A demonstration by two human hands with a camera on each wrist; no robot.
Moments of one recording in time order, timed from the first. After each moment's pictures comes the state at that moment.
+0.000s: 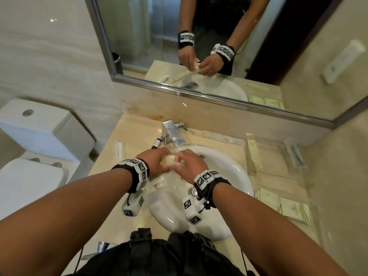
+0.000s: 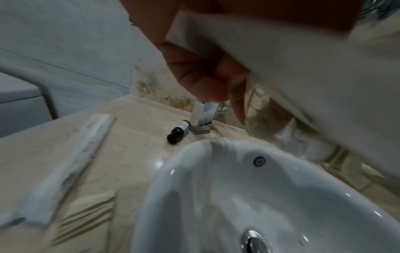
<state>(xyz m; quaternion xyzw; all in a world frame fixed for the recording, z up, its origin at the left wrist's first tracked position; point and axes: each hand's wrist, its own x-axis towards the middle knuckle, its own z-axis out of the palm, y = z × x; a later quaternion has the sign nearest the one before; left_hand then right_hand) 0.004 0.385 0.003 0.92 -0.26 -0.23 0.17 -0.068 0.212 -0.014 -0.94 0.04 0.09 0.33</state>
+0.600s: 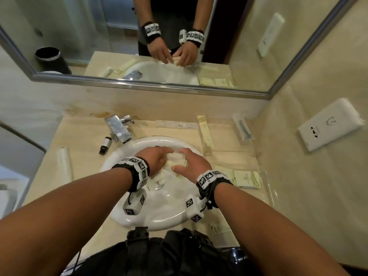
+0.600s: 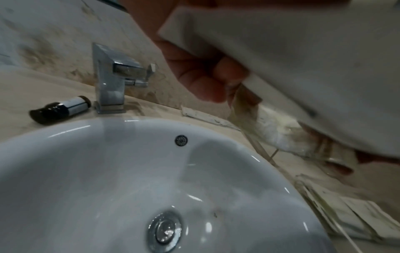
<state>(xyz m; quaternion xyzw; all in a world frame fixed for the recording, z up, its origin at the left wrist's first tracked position) -0.051 0.234 0.002 0.87 -0.36 -0.27 0.17 -0.171 0.077 -0.007 -0.91 0.21 0.12 0.33</state>
